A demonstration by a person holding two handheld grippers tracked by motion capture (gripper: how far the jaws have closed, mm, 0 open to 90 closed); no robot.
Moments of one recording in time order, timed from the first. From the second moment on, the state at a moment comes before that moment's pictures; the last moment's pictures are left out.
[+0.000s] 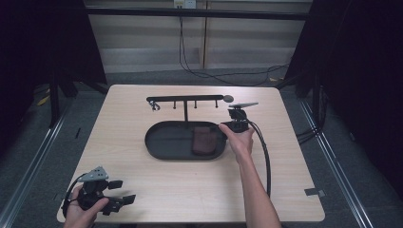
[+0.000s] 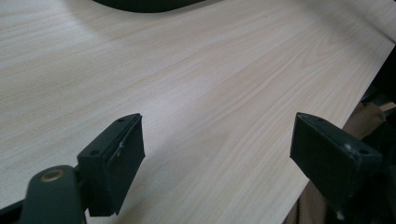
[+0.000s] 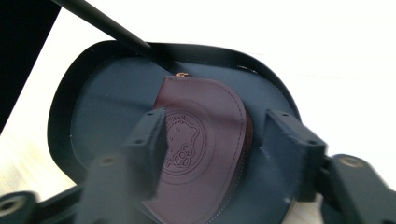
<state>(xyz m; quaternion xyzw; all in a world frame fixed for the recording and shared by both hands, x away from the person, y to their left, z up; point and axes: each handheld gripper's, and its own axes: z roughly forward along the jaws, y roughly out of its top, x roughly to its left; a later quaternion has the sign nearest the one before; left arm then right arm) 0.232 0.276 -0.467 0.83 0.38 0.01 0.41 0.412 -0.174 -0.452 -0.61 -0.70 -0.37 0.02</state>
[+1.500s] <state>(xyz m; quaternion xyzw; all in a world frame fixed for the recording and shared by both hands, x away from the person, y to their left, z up) 0.238 0.283 -0.468 0.81 0.41 0.02 0.41 0.283 -0.235 -0.440 -0.57 -0.71 -0.39 -0.10</state>
